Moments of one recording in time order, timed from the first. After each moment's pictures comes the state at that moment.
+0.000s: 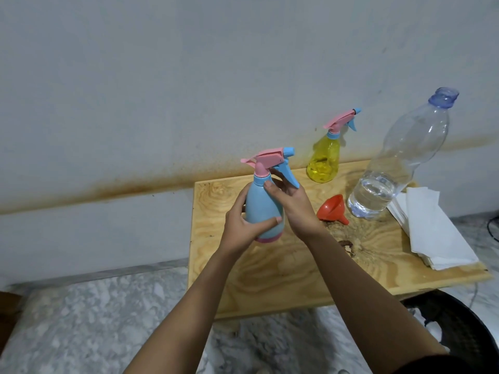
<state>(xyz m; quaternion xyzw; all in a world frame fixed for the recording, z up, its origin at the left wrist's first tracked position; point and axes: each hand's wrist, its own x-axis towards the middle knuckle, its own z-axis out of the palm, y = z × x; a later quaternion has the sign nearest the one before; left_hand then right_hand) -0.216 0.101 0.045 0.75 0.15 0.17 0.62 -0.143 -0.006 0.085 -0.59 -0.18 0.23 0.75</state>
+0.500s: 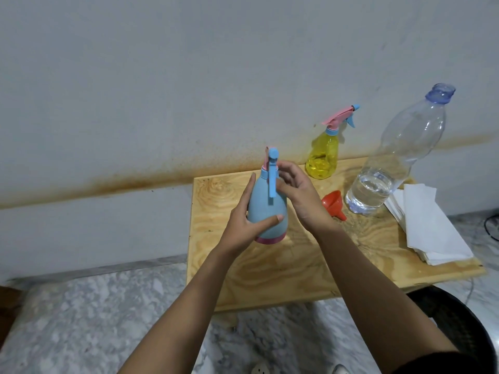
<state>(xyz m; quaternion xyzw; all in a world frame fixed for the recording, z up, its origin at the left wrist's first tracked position) -0.223 0.095 0.050 0.76 0.11 0.11 0.63 -0.134 -0.020 0.090 -0.64 -0.21 0.21 0.71</state>
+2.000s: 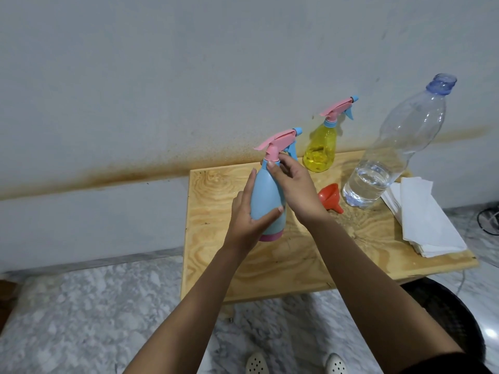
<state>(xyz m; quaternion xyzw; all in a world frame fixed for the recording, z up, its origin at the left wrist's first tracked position) -0.223 0.078 0.040 0.77 0.13 0.15 0.60 -0.146 -0.012 0.105 -0.70 -0.18 0.16 0.68</state>
